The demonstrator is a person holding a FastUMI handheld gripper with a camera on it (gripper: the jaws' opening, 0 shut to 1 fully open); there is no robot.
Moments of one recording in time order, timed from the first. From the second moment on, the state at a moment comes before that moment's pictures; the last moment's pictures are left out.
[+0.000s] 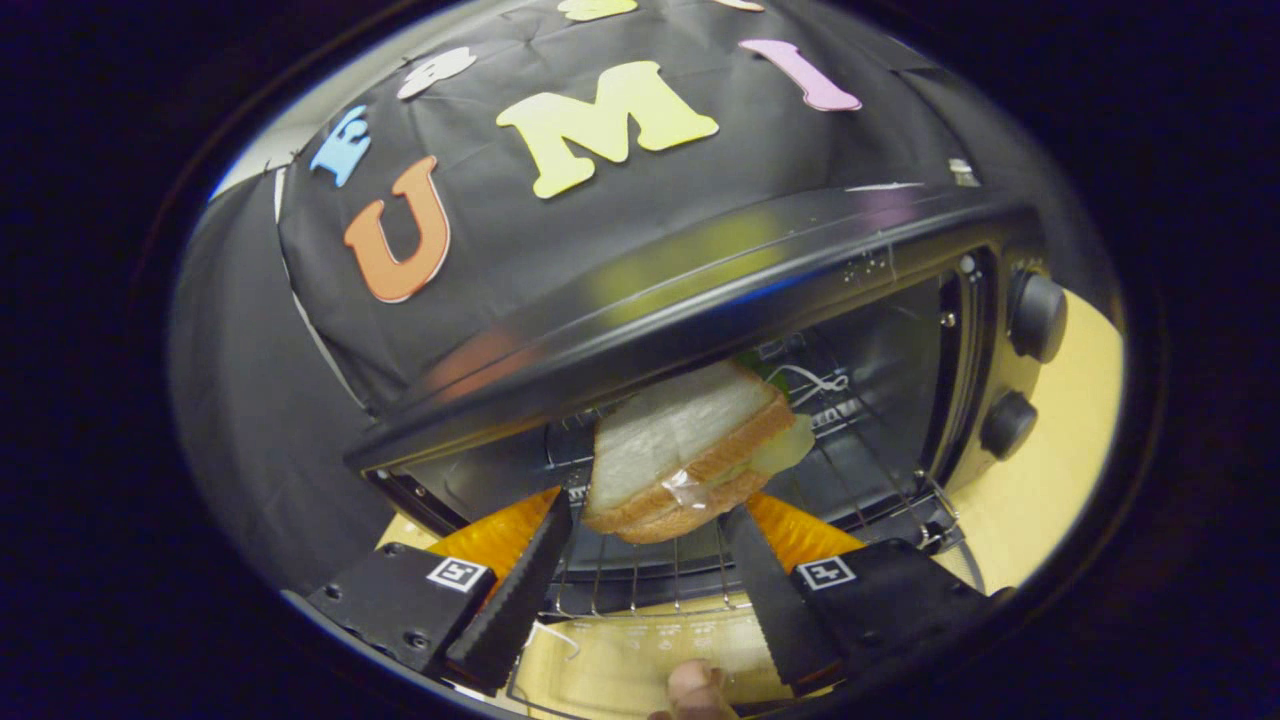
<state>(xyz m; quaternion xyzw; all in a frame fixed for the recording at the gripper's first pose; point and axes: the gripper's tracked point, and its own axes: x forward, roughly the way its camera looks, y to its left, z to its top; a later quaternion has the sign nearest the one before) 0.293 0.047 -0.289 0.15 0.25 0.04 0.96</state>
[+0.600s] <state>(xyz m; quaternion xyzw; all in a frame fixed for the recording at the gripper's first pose) 0.214 0.036 -0.317 0.00 0.36 0.02 0.93</state>
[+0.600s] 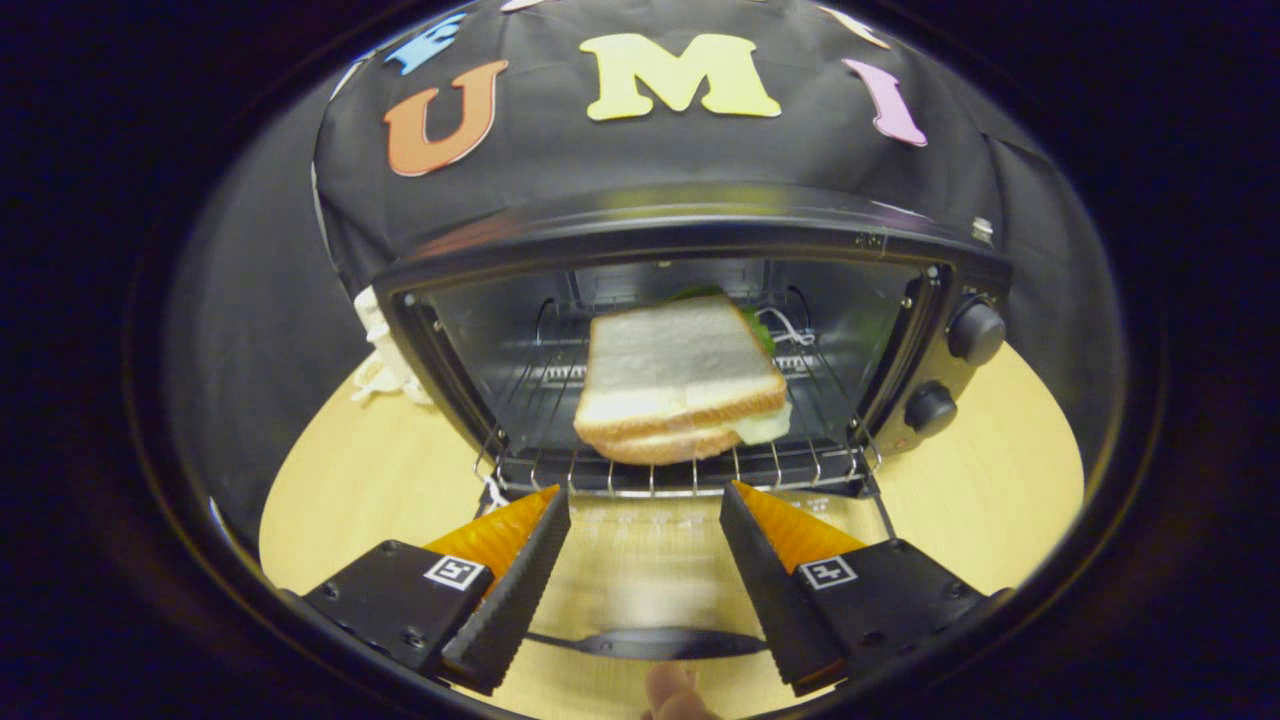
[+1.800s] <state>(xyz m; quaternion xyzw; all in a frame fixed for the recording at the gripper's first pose) 0.113 0.031 -0.343 0.04 0.44 -0.01 0.89</state>
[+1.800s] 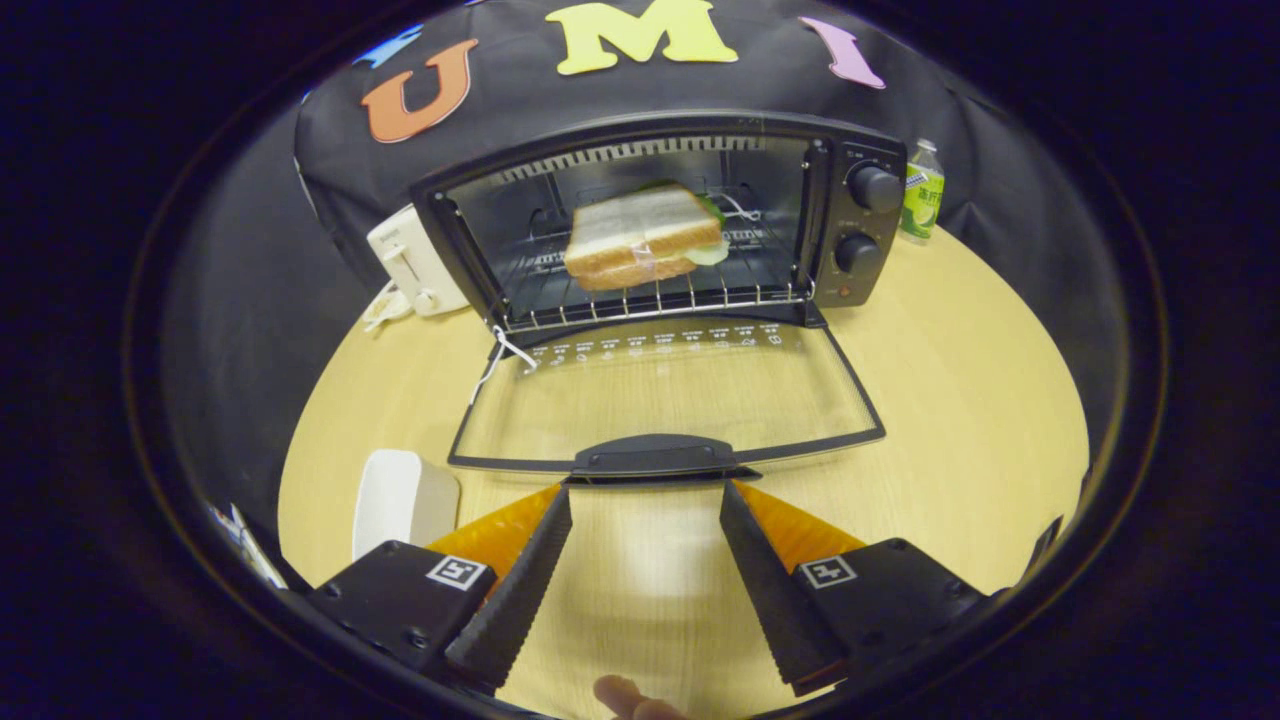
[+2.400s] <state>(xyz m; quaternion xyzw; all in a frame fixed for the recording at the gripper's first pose) 0.113 0.038 -0.321 0.03 0.40 -0.01 0.92</state>
